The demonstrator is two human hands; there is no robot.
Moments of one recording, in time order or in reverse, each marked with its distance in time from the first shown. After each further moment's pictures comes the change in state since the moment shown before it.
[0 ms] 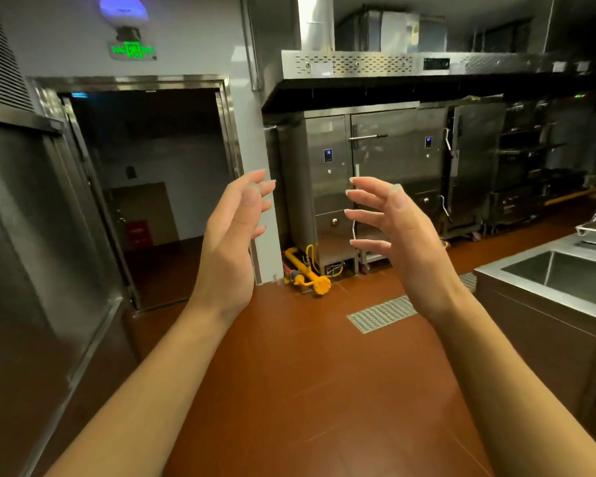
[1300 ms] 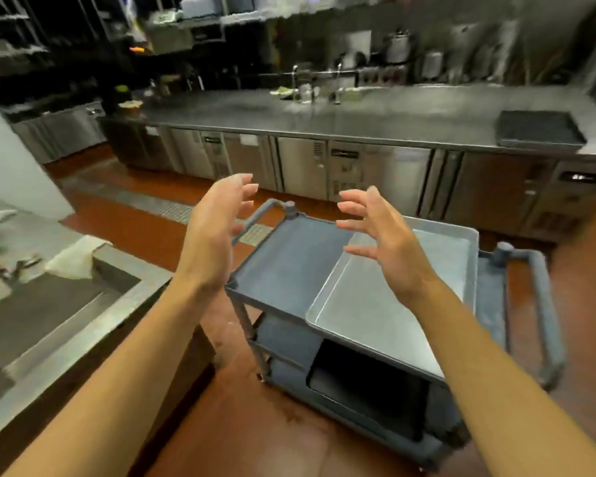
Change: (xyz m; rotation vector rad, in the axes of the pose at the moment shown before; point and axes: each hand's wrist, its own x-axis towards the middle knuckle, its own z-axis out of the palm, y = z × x) left_hand -0.026 0.026 0.774 -1.173 -1.814 0.255; right_hand -0.184 0.067 -0.387 -1.010 2.019 0.494
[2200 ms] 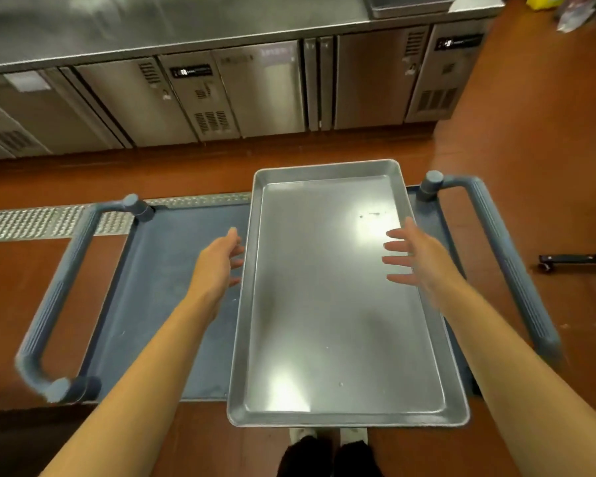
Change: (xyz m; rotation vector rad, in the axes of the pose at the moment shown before) left_hand 0.234 -0.264 0.289 -0.059 -0.463 -0.745; right_hand 0.144 0.278 -0.217 0.072 0.608 0.794
